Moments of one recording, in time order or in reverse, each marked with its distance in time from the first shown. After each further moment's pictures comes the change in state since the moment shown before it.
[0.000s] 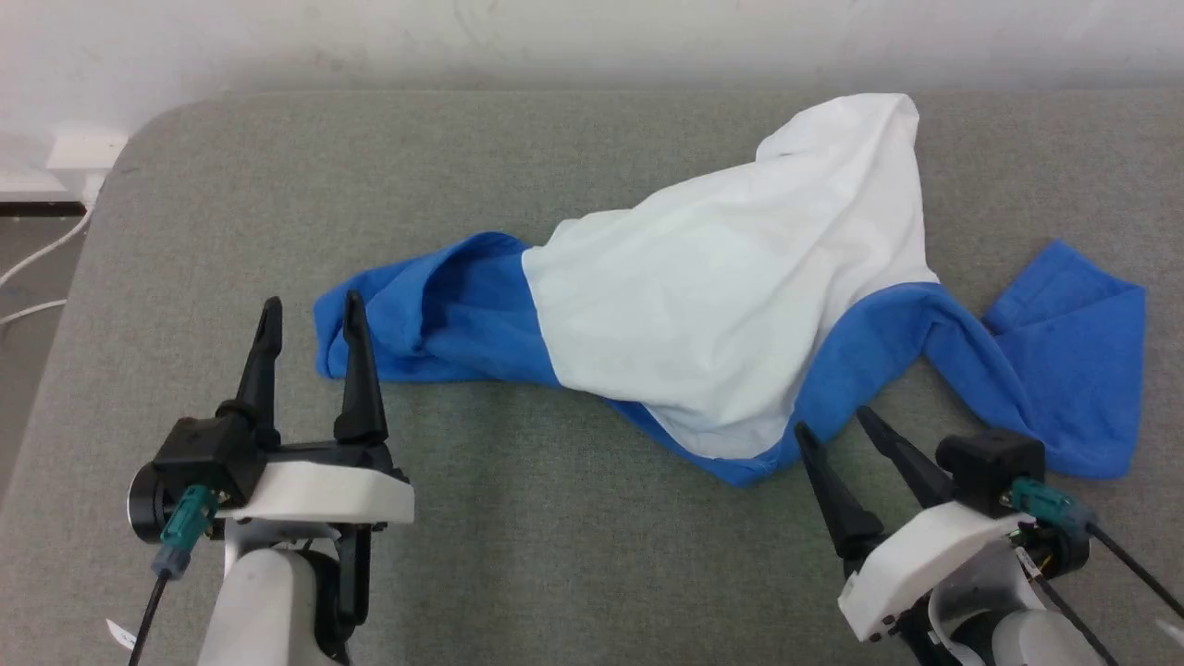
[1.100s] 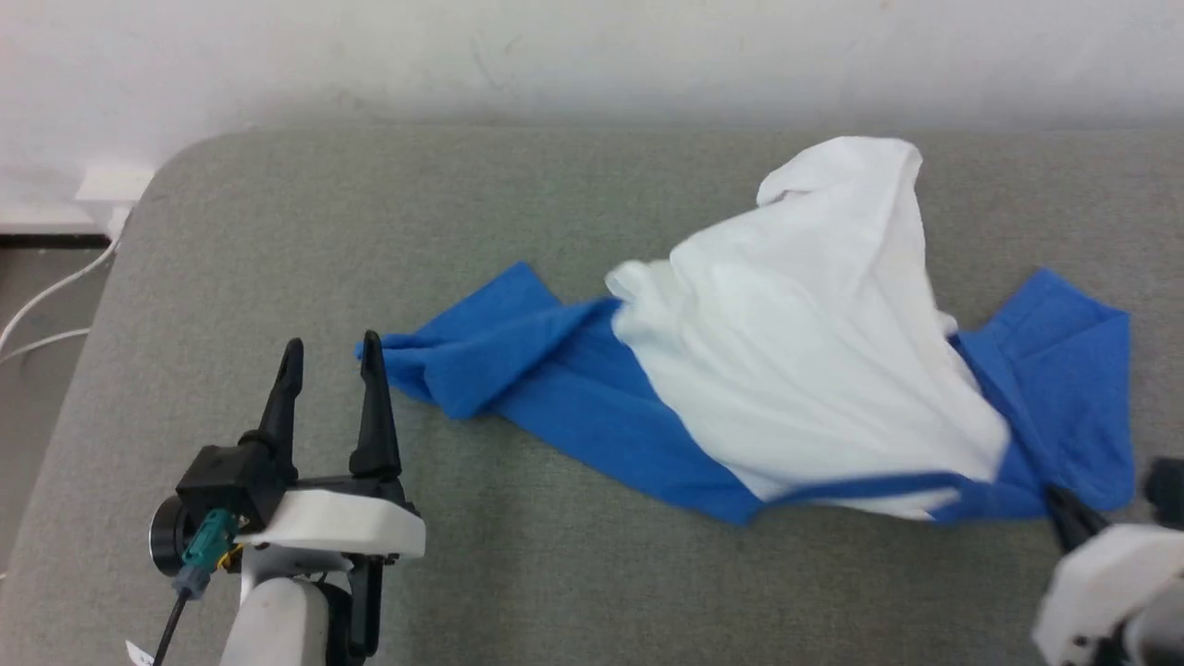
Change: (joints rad) left arm 0.042 0.000 -0.023 0.037 -0.018 0.005 0.000; right arm 0.099 0.004 -0.342 -0.160 -0.100 0.000 0.366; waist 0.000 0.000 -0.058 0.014
